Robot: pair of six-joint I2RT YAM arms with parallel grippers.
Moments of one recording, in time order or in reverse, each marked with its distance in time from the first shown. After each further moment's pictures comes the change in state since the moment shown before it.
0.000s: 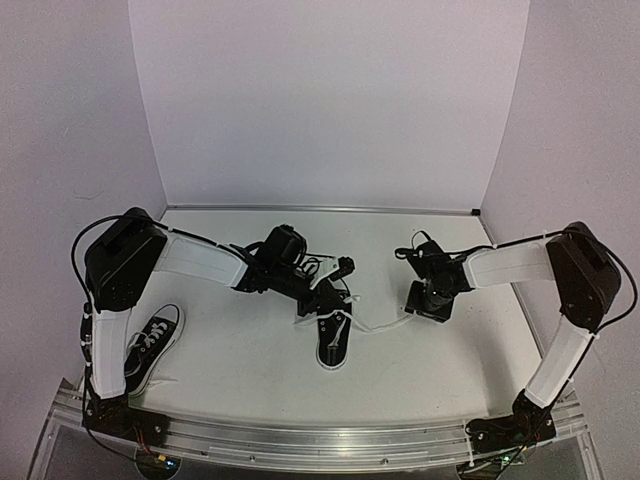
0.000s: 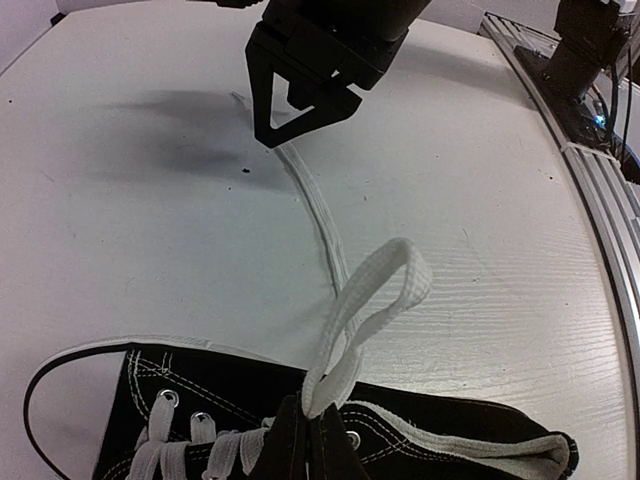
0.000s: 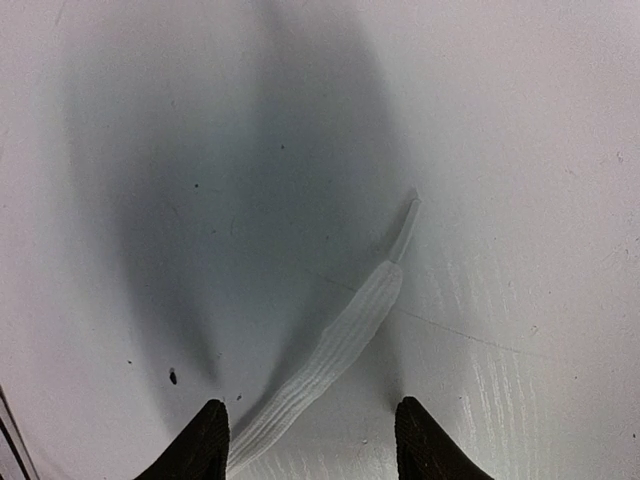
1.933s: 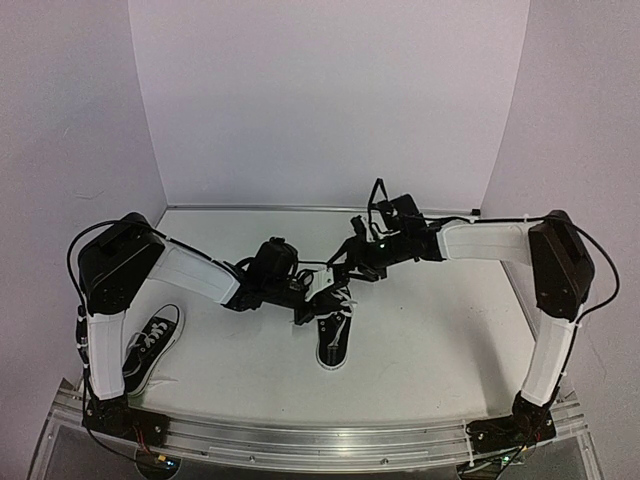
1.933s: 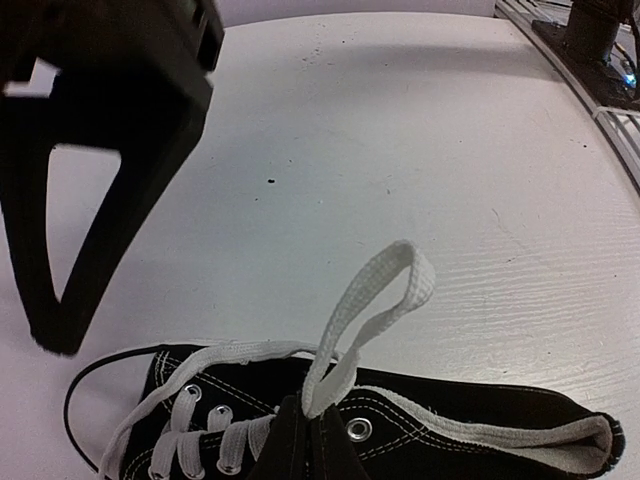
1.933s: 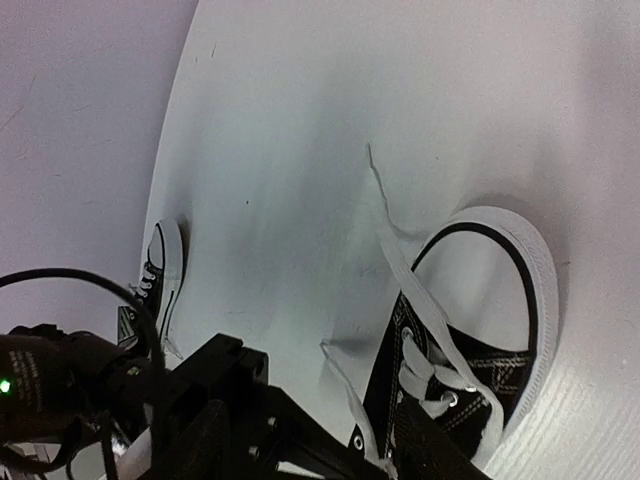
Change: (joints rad) left arm -0.028 -0.047 -0.177 0.261 -0.118 0.100; right arm 0.071 0.162 0.390 0.225 -0.748 -0.156
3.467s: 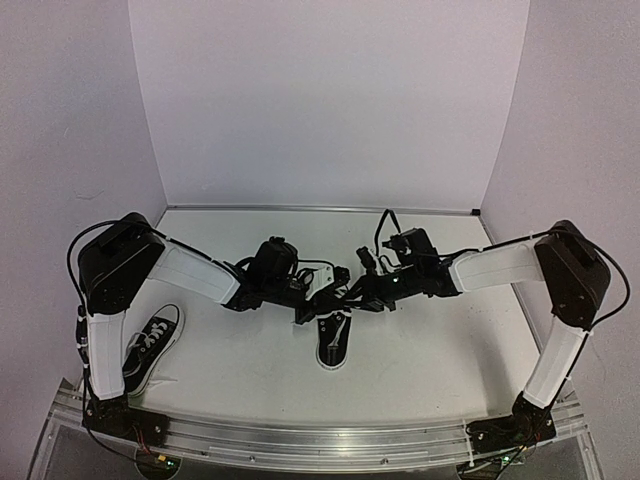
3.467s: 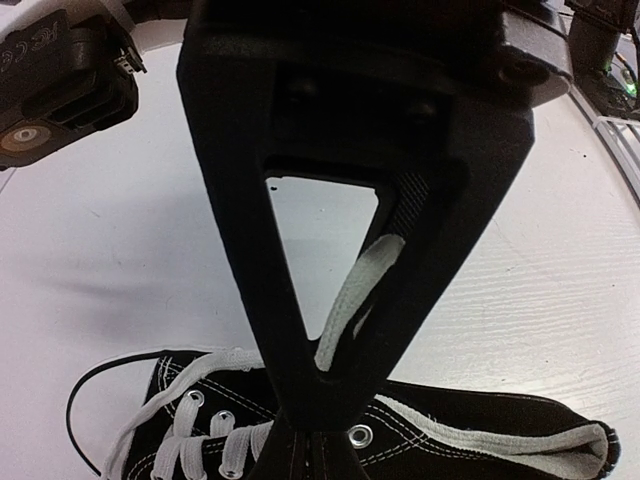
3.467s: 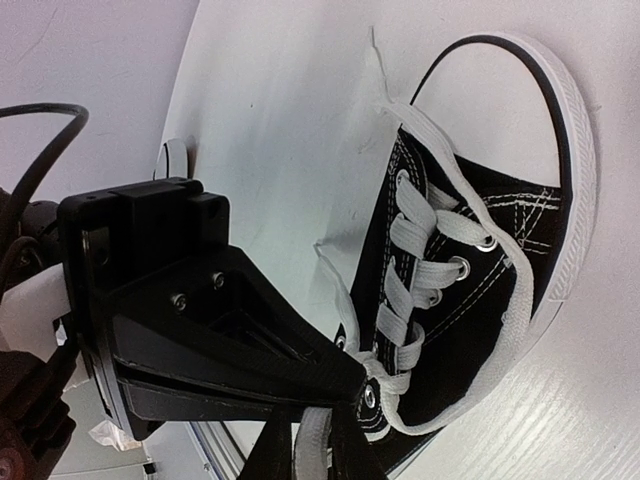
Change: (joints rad) left arm 0.000 0.000 0.000 0.015 0.003 -0.020; right arm 0.020 -0.113 -0.349 0.242 -0.111 -0.004
